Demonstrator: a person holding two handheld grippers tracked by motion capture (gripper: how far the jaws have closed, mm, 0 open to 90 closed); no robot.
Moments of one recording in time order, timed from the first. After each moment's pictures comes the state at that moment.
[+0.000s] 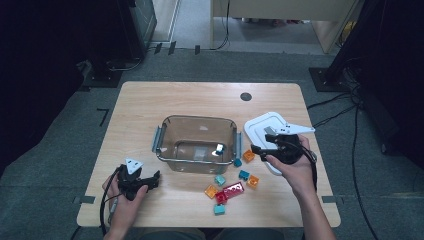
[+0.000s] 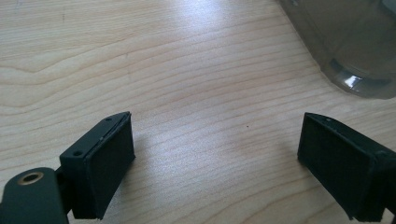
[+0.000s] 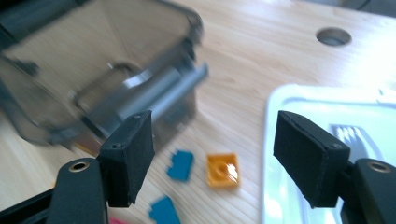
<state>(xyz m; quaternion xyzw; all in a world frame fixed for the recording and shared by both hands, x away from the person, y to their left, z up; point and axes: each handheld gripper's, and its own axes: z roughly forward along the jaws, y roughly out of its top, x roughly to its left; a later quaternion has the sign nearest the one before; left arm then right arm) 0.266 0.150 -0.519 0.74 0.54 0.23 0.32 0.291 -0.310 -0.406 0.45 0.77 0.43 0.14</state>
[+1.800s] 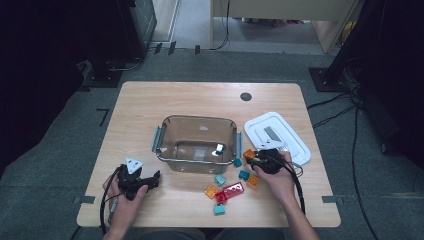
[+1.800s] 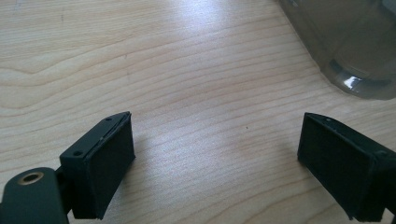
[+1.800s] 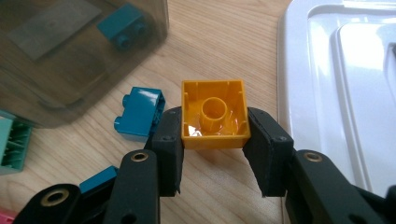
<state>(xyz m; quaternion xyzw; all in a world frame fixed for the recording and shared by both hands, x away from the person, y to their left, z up) 0.267 0.150 -0.519 0.74 0.54 0.23 0.32 0.302 -0.286 -0.499 0.47 0.79 0.35 0.15</state>
